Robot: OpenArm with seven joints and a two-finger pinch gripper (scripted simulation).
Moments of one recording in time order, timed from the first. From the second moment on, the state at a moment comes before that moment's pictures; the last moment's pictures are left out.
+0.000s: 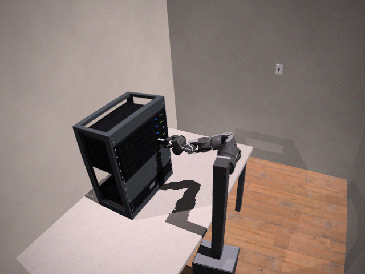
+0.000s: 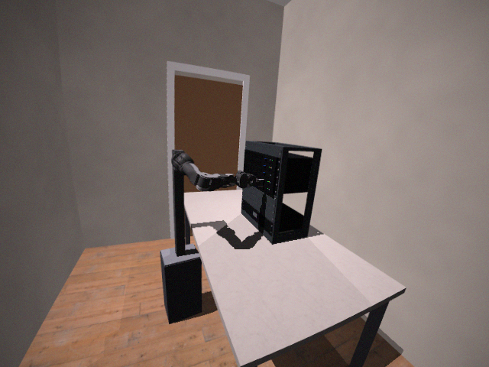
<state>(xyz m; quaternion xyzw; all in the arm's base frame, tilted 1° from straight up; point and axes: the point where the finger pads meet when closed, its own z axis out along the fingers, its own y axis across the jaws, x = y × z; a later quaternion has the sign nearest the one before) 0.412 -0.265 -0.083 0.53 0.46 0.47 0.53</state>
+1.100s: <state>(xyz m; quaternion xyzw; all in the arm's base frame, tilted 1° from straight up) 0.410 -0.259 -0.081 0.53 0.47 0.48 0.53</state>
